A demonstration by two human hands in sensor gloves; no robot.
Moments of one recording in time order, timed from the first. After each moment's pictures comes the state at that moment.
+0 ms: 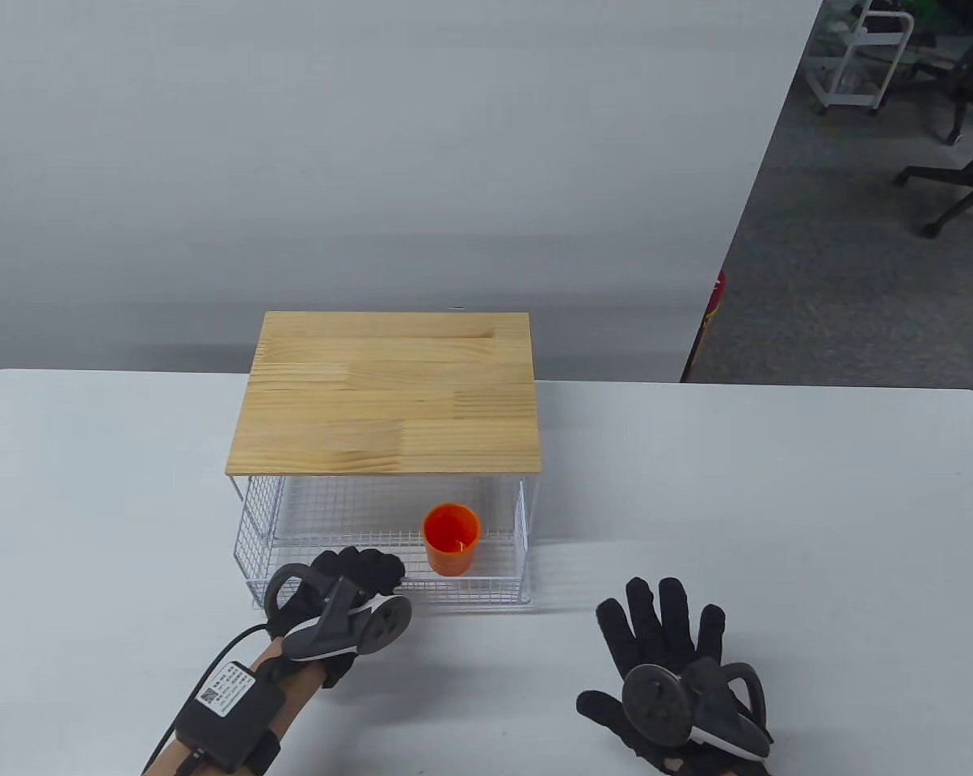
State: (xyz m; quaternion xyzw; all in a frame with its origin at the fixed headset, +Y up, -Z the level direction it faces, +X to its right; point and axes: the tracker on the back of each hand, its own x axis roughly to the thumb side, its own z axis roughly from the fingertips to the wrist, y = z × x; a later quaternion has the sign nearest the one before) left_hand -0.160 -0.750 -0.333 0.09 -0.25 -0.11 0.96; right_hand 0.169 -0.725 -0.239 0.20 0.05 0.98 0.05
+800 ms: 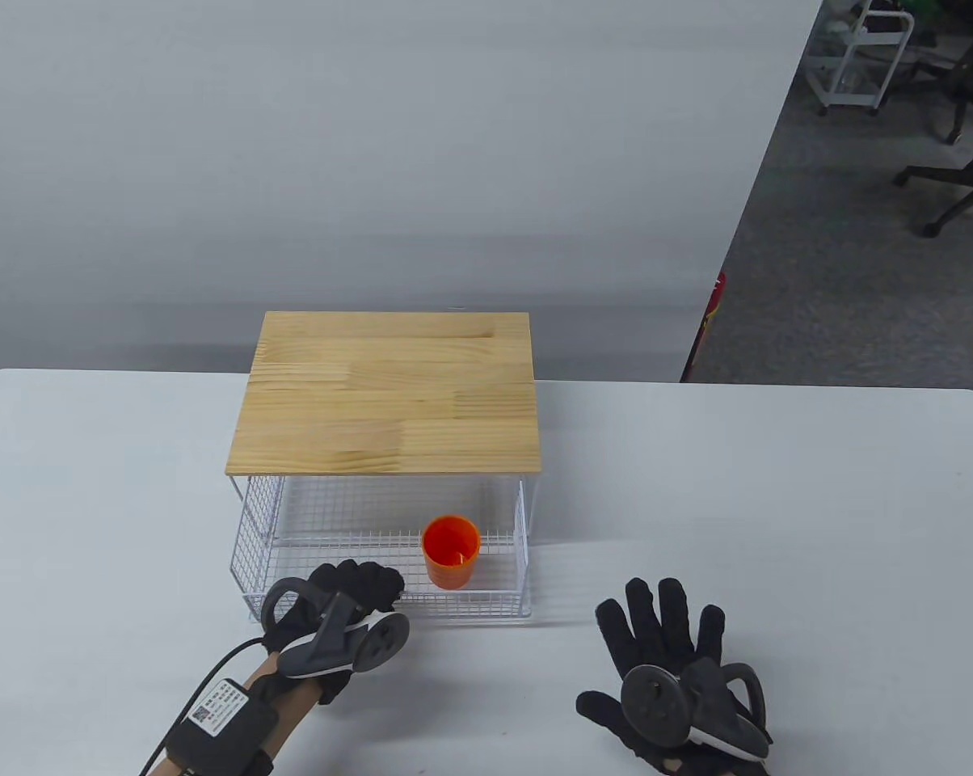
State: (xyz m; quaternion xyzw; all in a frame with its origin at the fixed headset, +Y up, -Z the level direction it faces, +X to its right) left_hand -0.160 -0.749 -0.317 0.09 -0.25 -0.10 0.96; right_hand 0.168 -0.725 -0.239 0.20 0.05 0.98 0.05
